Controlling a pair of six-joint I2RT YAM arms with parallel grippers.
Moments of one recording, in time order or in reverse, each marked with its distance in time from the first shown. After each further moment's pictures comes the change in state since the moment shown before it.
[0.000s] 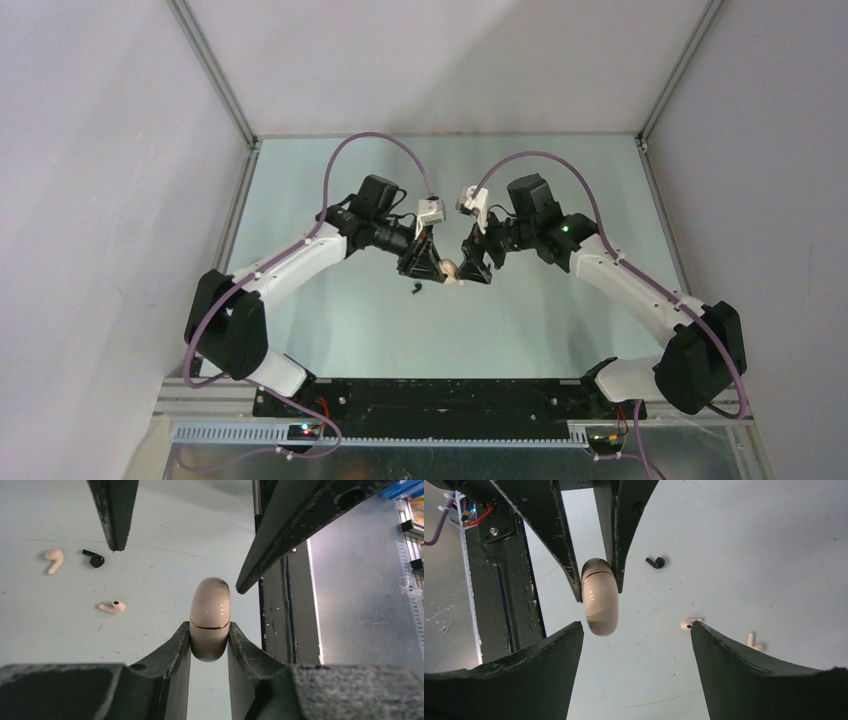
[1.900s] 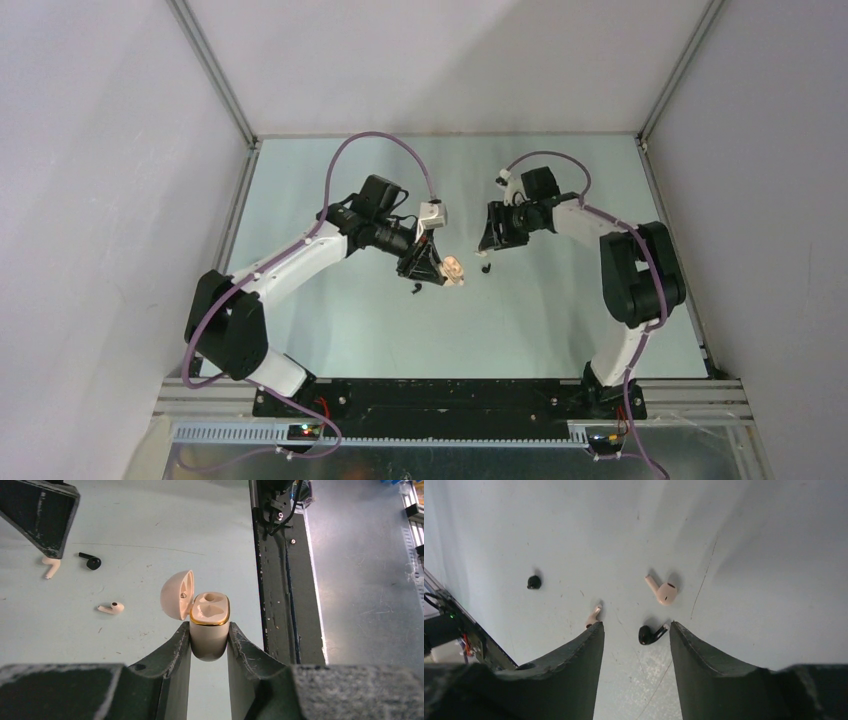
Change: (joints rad) left arm -0.012 0.000 0.023 -0.075 0.008 0.080; right arm -0.290 0.462 0.056 0.096 0.130 0.475
